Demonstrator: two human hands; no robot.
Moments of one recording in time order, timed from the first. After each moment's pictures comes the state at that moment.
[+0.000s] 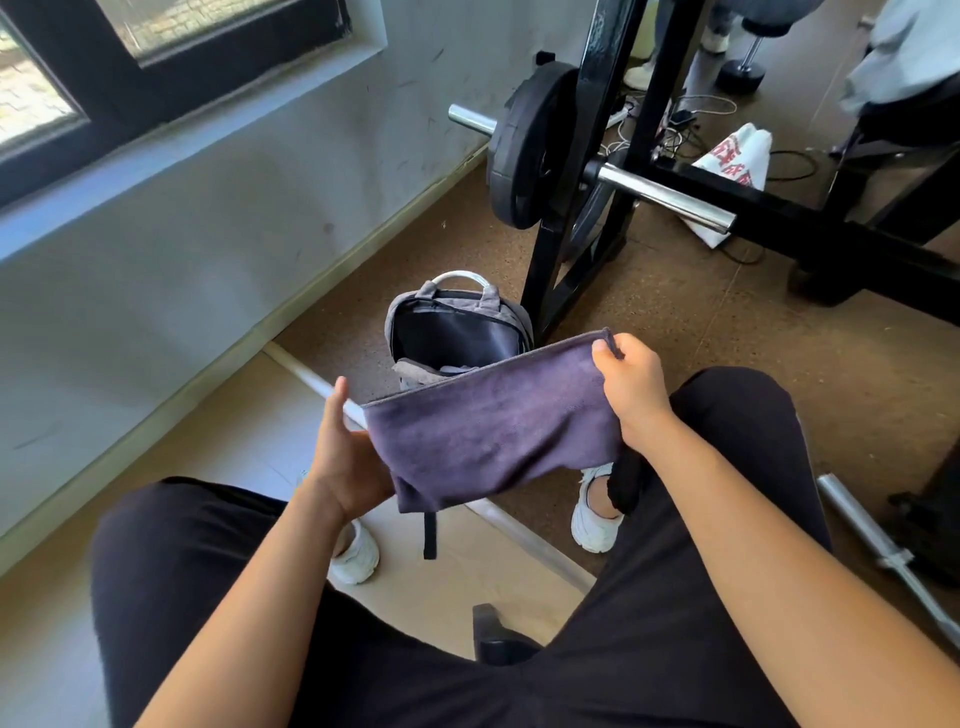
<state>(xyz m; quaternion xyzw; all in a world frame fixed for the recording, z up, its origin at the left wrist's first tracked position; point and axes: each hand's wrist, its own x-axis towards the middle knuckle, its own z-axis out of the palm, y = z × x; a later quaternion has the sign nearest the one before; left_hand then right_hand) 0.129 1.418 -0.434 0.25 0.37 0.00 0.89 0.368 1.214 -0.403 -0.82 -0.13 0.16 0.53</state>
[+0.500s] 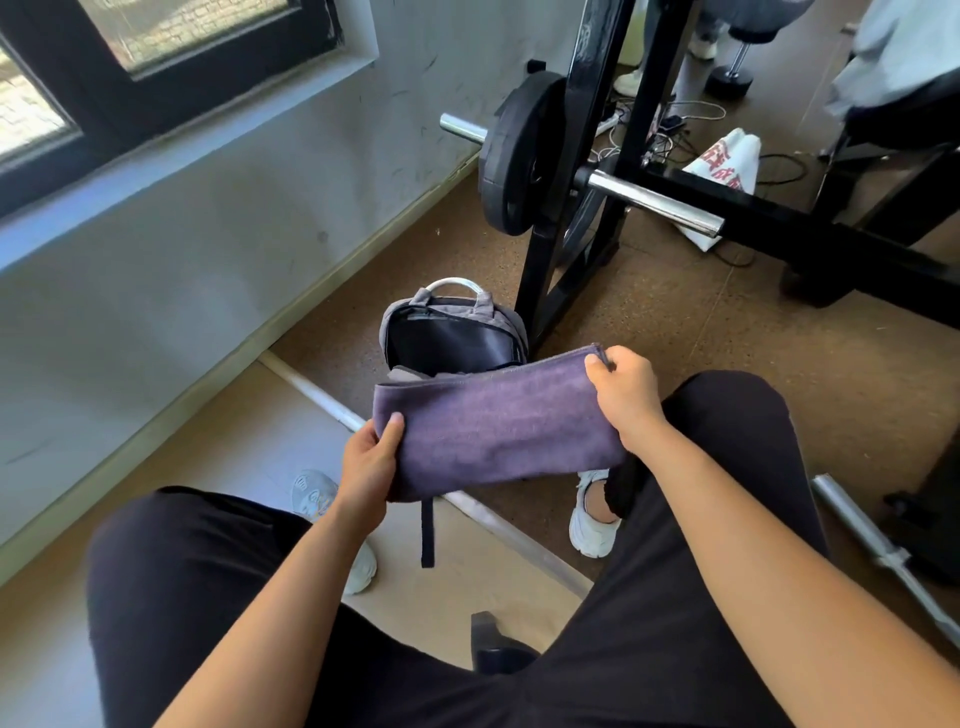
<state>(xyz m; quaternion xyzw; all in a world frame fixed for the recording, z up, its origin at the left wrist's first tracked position) 0.148 1.394 -0.460 0.56 0.47 0.19 0.65 0.376 1.210 -0.413 -0.87 -0.13 0.17 0.44</state>
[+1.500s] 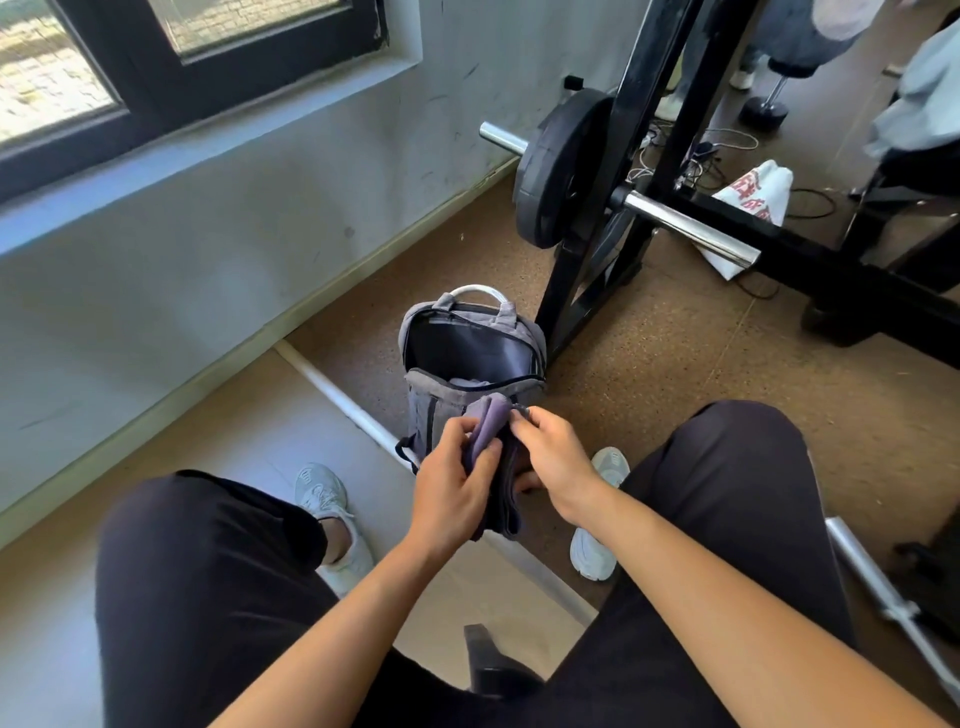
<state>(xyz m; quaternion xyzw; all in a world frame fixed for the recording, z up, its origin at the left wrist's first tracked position) 0.160 1.330 -0.438 0.76 0.33 0.22 0.52 0.285 1.253 -0.416 -0.70 -0.13 0.43 0.56</state>
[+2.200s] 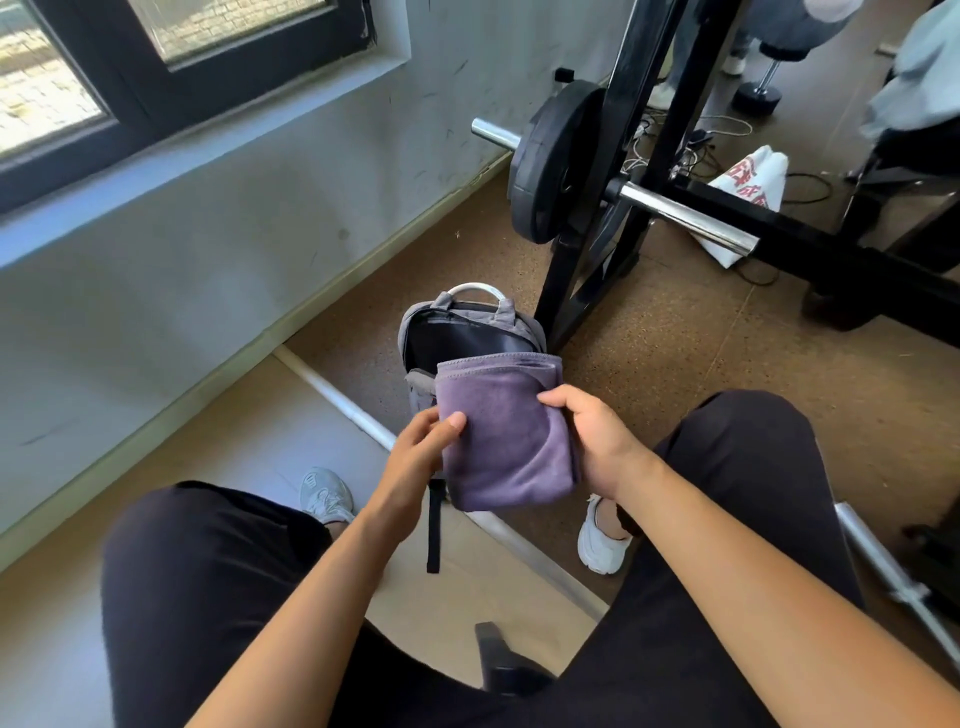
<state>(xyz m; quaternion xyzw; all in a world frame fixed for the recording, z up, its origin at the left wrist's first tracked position) 0.151 1.379 -0.433 0.55 0.35 0.12 0.75 0.314 1.241 -0.390 -0.54 -0.02 0.56 0.63</state>
